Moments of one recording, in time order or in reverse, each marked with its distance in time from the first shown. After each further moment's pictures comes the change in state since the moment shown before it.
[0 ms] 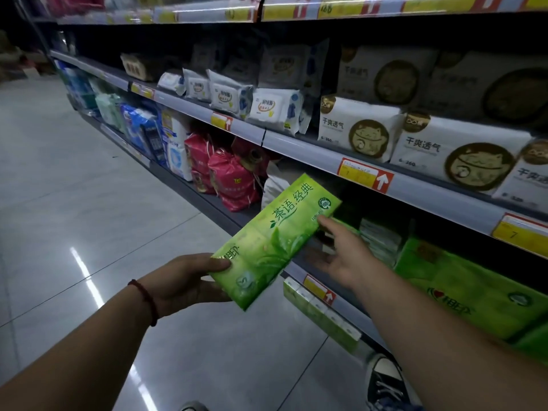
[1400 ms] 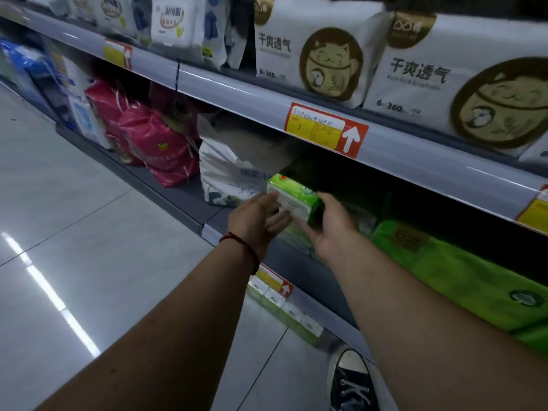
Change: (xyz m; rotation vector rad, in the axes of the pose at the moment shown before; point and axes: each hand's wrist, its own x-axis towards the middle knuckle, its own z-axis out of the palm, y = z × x) left_hand 0.220 -0.022 0.183 -0.369 0.029 0.102; right_hand 0.143 -0.009 -0.080 0.243 0.366 -0.047
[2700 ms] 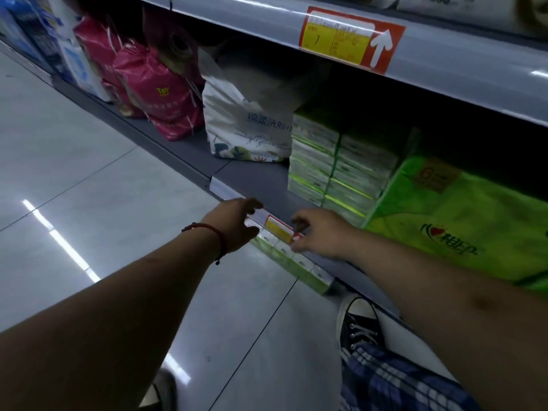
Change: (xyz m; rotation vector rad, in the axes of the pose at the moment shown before) left_hand -0.024 -0.026 -0.096 1.676 -0.030 0.146; right_hand -0.009 0.061 -0.066 -1.630 -0.509 -0.276
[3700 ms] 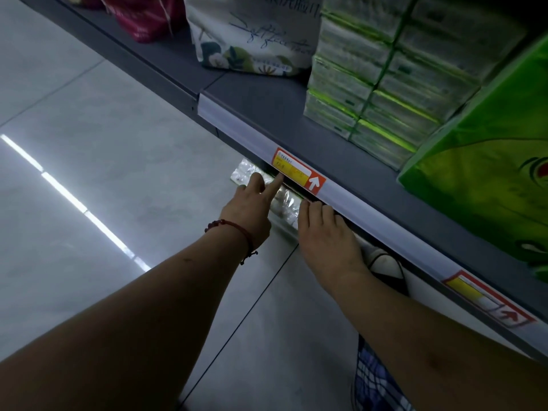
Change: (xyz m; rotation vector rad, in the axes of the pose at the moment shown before) left_hand 0.035 -0.060 0.142 0.253 -0.011 0.056; right_hand 0.014 0.075 0.146 -0.972 0.155 -0.094
